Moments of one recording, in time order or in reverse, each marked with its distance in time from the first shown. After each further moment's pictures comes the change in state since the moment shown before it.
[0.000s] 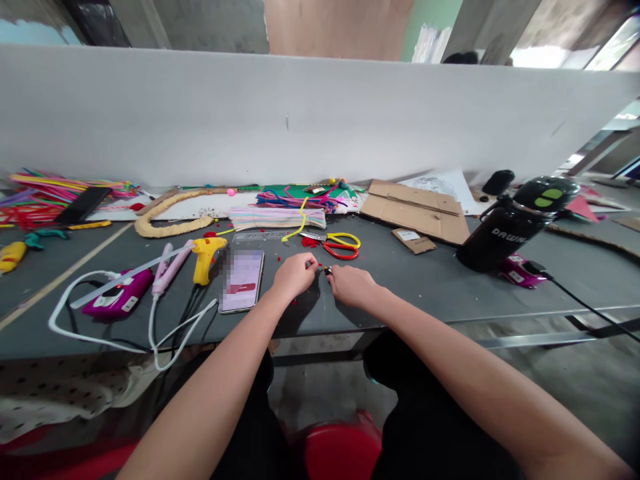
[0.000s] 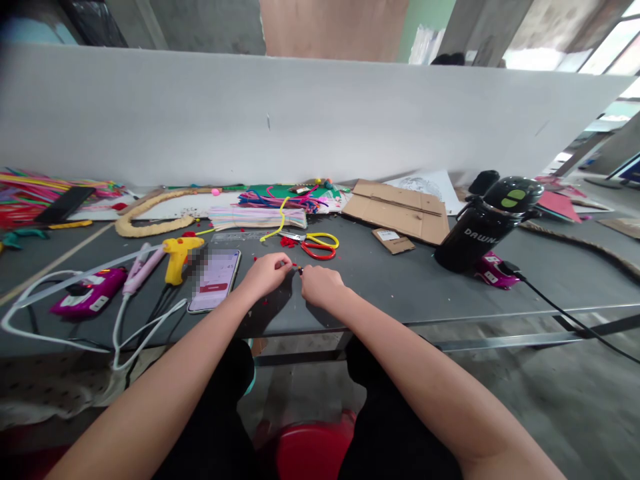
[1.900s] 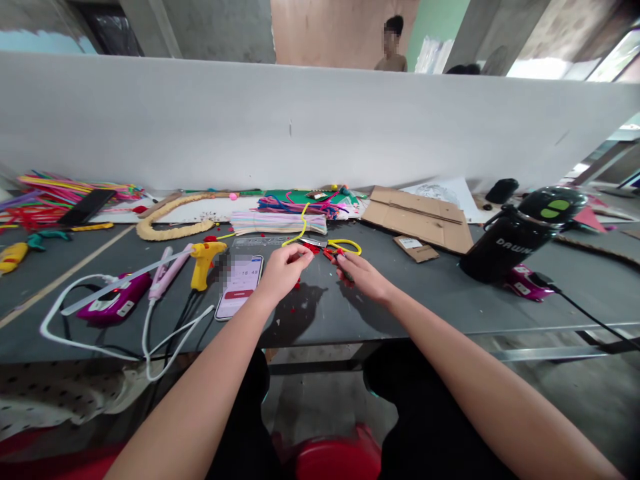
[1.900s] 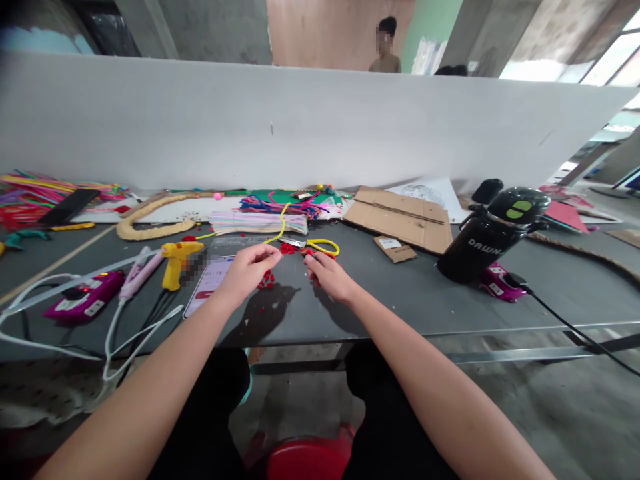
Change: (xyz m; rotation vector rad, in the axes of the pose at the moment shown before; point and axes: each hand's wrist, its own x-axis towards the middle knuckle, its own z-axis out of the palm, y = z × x) left_hand -0.009 0.004 -0.030 -0.632 0.173 0.065; right_hand 0.009 0.037 -0.005 1.219 0.059 -0.182
